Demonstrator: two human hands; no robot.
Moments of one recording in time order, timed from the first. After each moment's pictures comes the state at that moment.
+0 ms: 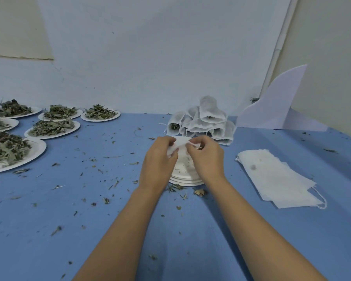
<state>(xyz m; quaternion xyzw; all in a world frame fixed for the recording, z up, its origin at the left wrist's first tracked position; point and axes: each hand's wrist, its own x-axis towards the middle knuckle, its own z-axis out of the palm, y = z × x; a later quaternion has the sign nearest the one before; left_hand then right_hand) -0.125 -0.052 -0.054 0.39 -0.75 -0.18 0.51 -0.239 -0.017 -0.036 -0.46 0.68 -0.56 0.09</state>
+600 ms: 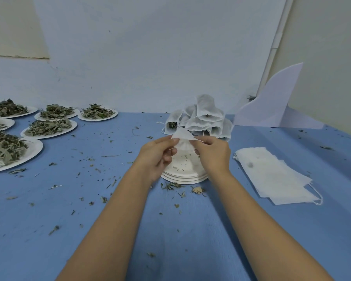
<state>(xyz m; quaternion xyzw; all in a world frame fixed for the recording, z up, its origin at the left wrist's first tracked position) -0.121 -0.051 -0.014 0.32 -0.38 -0.75 0.44 -0.251 -0.013 -0.030 -0.37 0.66 -0.63 0.17</state>
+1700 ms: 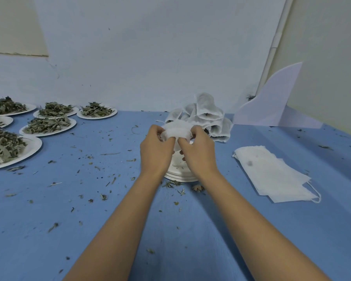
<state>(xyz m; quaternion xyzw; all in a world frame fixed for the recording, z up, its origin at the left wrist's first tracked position) -0.131 -0.047 -0.027 0.42 -0.62 -0.36 0.55 -0.219 -0.008 -0.019 -0.49 0.66 -0.56 0.11</state>
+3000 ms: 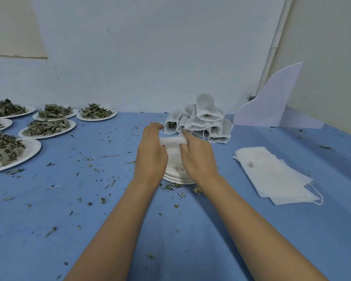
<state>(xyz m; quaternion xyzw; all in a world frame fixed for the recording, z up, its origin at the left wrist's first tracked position) -0.119 -0.049 -0.037 0.40 -0.73 -0.17 0.53 -0.225 -0.008 -0.026 -0.60 0.70 -0.39 -0.05</state>
